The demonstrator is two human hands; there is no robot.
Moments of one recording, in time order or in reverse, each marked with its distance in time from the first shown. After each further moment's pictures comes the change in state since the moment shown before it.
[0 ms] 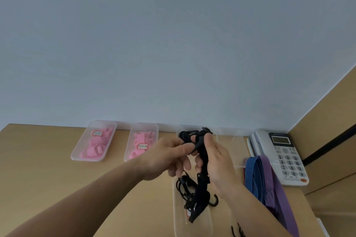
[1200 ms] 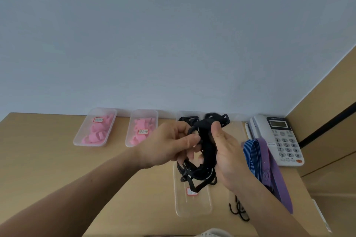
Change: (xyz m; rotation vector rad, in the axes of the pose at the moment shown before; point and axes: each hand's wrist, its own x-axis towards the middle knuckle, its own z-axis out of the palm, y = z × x) left_hand -0.026 0.010 0.019 0.162 -0.016 0.192; right_hand -0.033 -0.004 -0.015 0.198 -0.100 -0.011
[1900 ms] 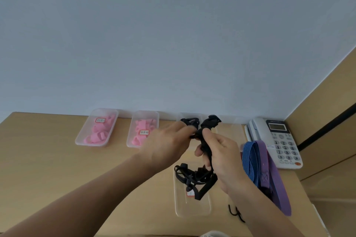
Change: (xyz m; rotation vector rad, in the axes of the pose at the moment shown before) left_hand 0.003 -0.025 0.007 1.074 0.462 0.509; right_hand -0.010 -0.003 0.012 -0.253 0.178 -0.012
